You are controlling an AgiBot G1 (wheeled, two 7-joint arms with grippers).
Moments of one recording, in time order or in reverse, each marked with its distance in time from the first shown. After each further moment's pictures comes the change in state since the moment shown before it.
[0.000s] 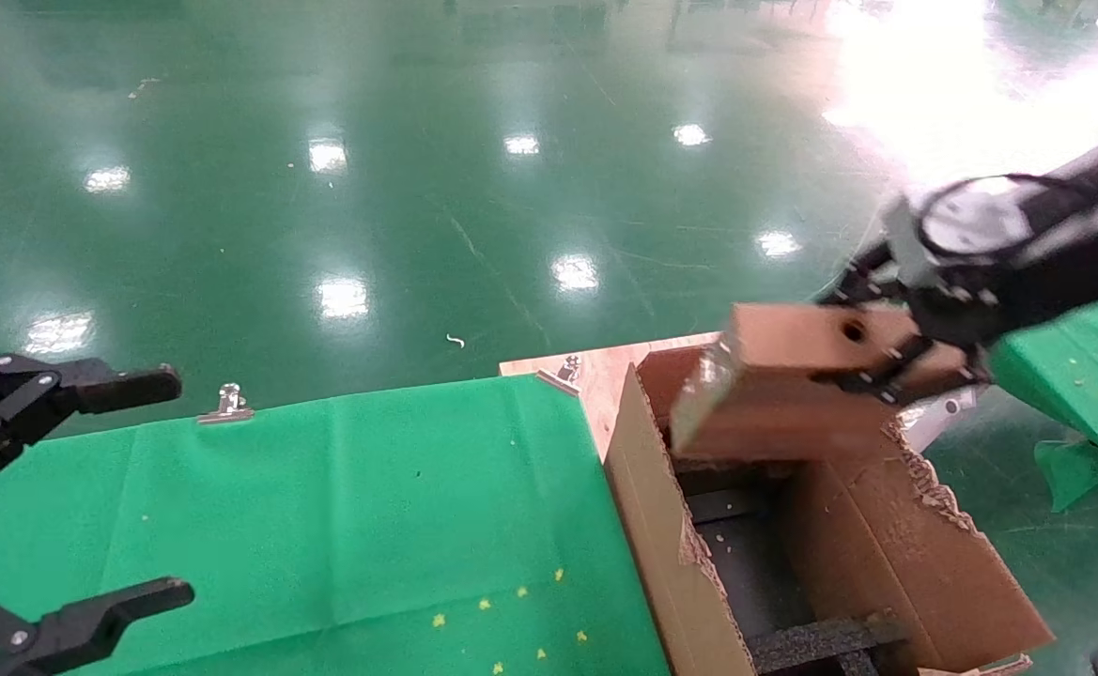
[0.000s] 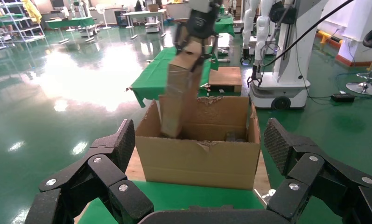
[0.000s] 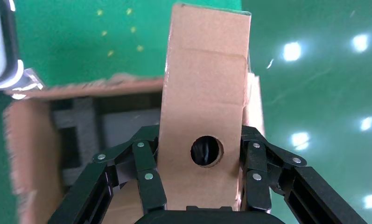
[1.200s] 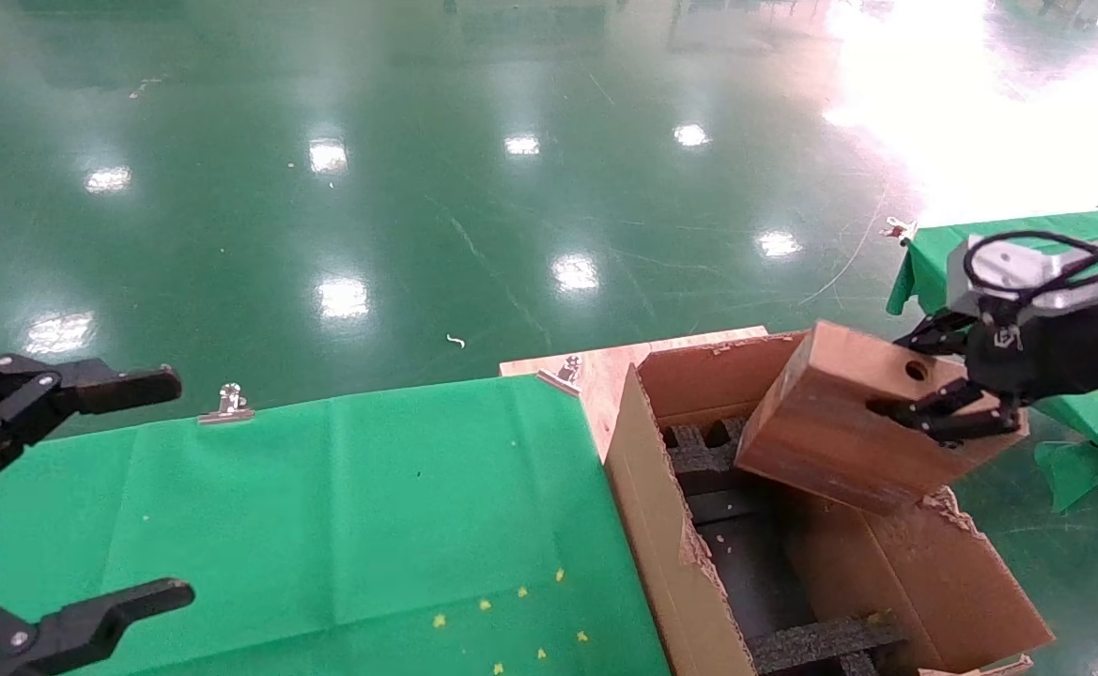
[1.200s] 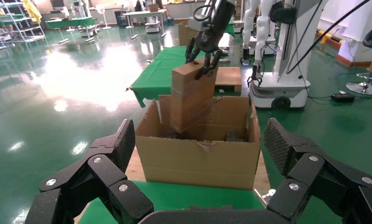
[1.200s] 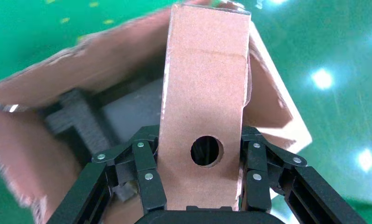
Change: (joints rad) left arm 0.000 0.000 0.001 0.001 -0.001 0.000 0.001; right arm -0.040 0.185 -0.180 0.031 0.099 0.209 0.208
